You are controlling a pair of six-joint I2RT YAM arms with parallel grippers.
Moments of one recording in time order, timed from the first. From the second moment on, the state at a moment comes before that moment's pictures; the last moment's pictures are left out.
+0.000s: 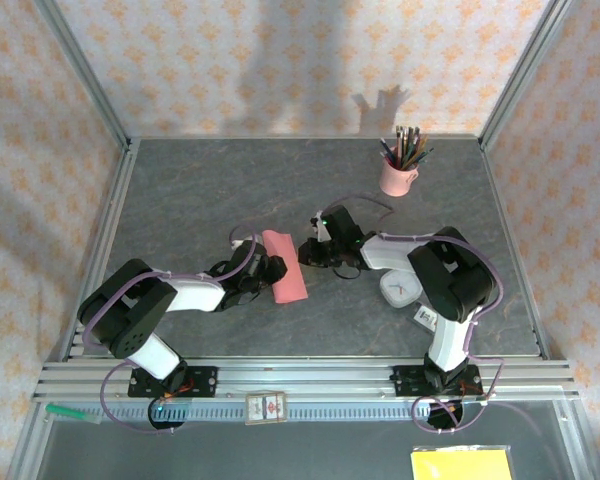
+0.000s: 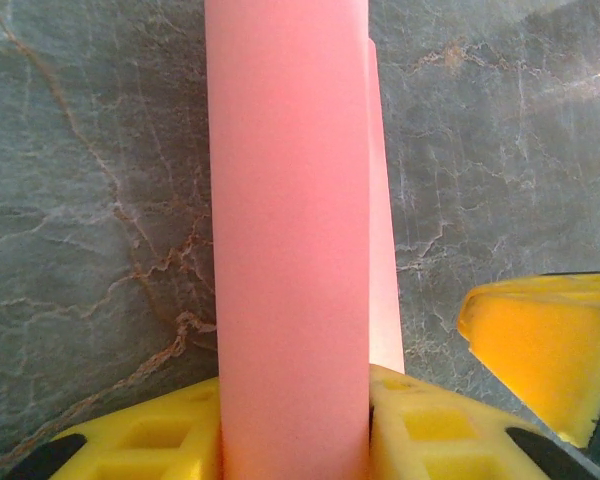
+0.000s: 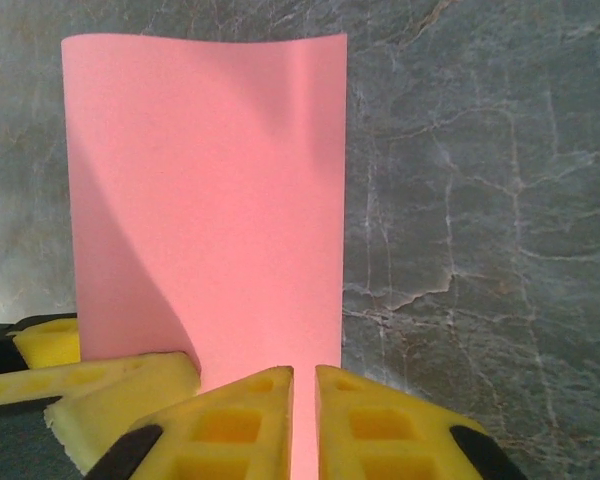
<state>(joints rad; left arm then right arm) -0.59 1.59 0.50 0.33 0.00 -1.00 0.63 1.83 0.94 0.02 -0.43 0.64</state>
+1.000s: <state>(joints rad) -0.60 1.60 0.50 0.35 0.00 -1.00 0.66 1.91 1.00 -0.02 -0.48 0.65</state>
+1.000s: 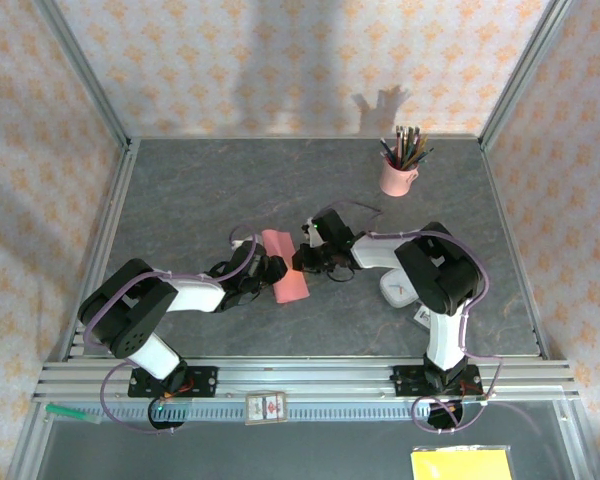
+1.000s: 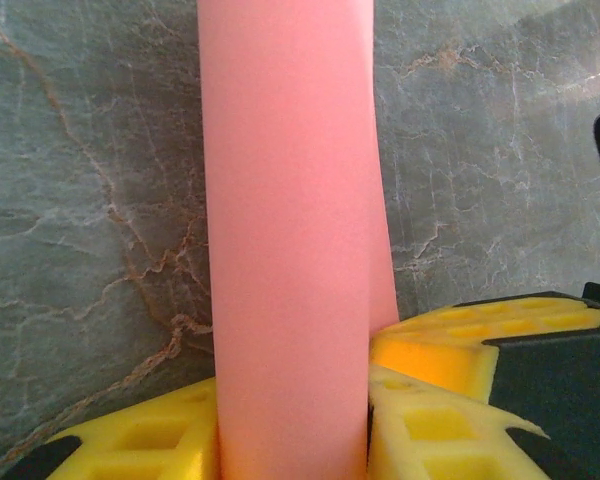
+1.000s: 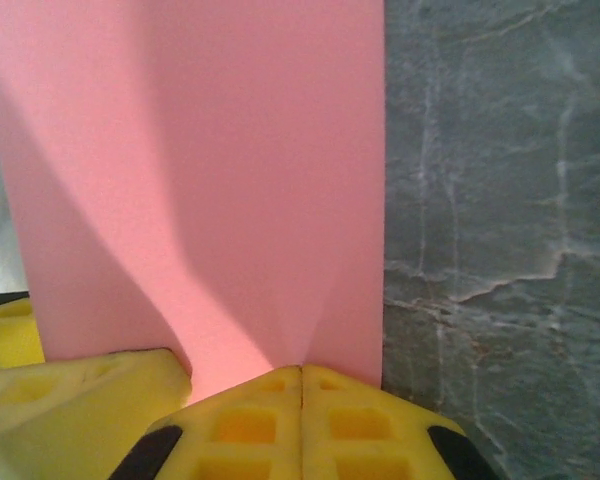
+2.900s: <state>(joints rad) -0.44 1.64 0.60 0.27 0.24 -0.96 0.66 1.92 0.97 0.04 -0.45 0.72</state>
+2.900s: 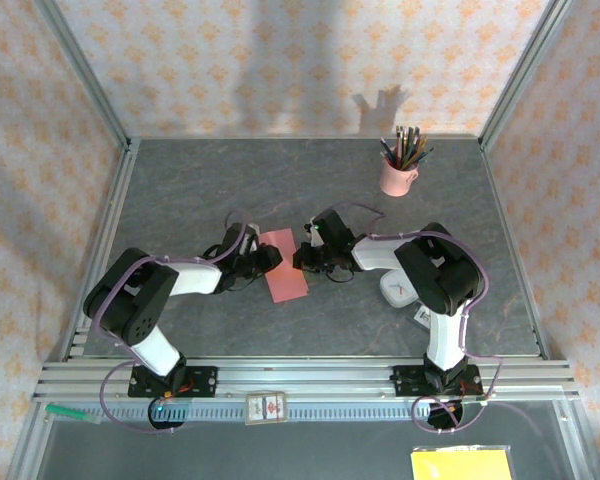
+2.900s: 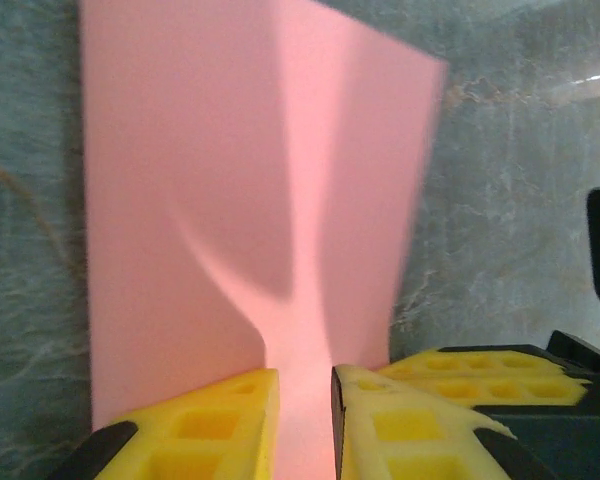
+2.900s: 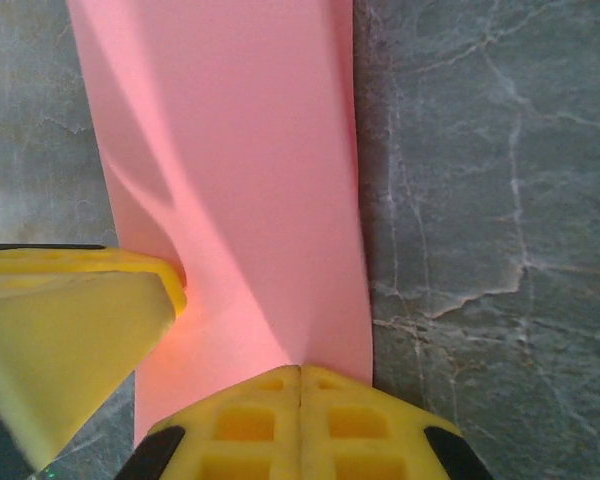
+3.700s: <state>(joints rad) -0.48 1.54 0.43 0.40 0.31 -1.05 0.66 1.91 0.97 0.05 -0.44 0.74</state>
